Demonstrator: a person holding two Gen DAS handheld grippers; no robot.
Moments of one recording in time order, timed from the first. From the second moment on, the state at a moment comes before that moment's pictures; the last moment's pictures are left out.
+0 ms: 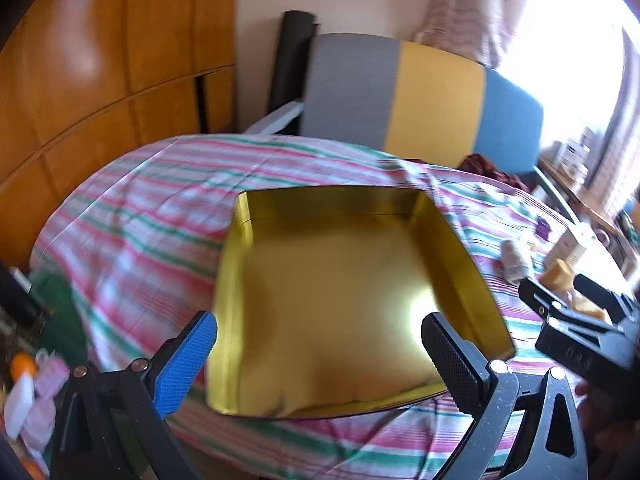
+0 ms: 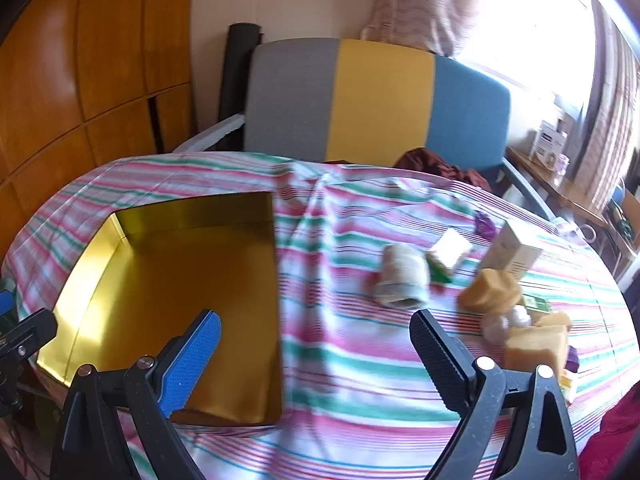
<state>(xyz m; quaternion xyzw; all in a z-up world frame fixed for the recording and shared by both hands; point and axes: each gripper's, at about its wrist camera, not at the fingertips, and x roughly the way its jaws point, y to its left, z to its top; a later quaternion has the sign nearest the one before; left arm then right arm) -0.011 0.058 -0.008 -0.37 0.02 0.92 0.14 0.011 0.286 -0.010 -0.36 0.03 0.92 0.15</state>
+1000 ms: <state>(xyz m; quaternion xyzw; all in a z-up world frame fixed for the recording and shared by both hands) -0.071 0.348 -0.036 -0.43 0.16 0.83 0.33 0.095 0.537 -0.015 -0.31 0.25 0.86 0.32</state>
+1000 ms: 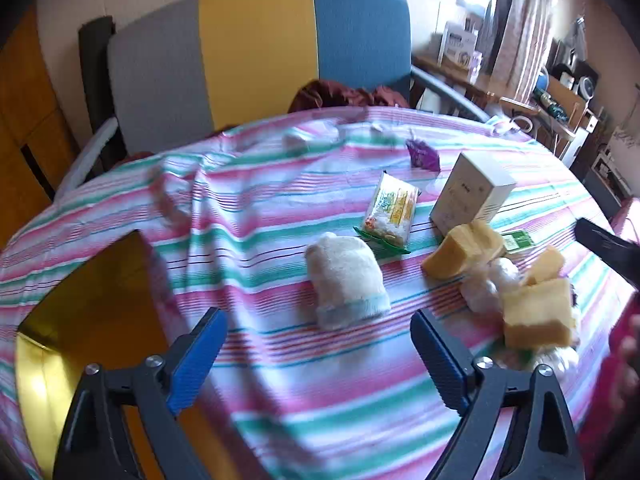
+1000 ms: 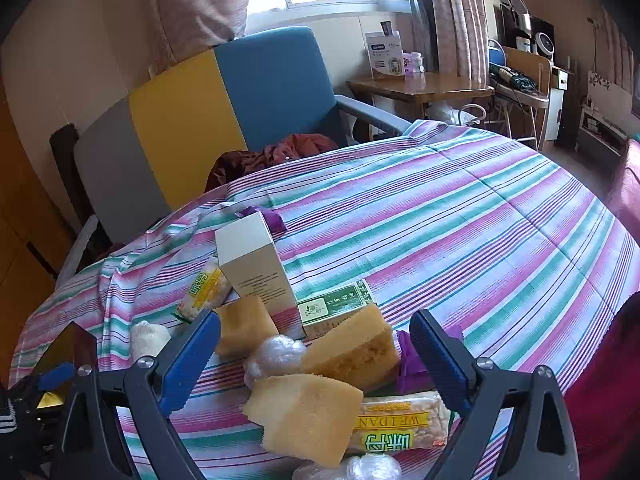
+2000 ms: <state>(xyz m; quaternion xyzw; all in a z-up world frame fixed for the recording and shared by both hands) -0.059 0.345 -0.037 -0.43 0.12 0.82 0.36 0.106 0.559 -0.032 -0.32 0.34 0.83 0.31</state>
